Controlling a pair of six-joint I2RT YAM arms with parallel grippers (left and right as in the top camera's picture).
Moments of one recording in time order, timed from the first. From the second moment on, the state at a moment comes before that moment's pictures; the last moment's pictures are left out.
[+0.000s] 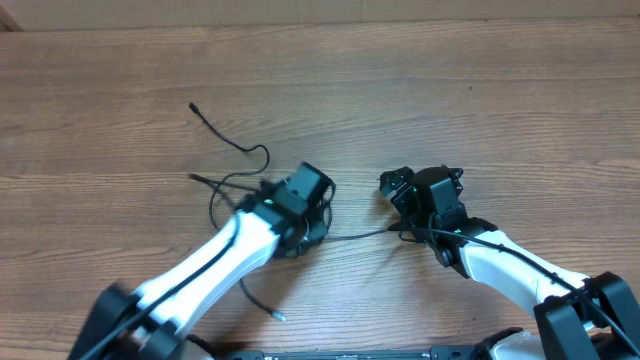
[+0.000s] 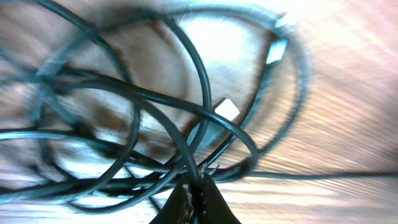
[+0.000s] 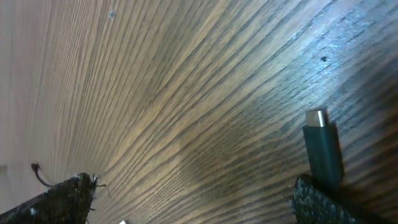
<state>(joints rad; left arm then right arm) -0.62 1.49 0.90 -0.69 -0.01 -1.01 0.41 1.48 0.54 0.07 -0.01 1.26</state>
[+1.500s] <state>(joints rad) -0.61 0.90 0.96 -0.73 -0.03 -0.05 0.57 1.15 0.52 0.23 -0.90 0.98</state>
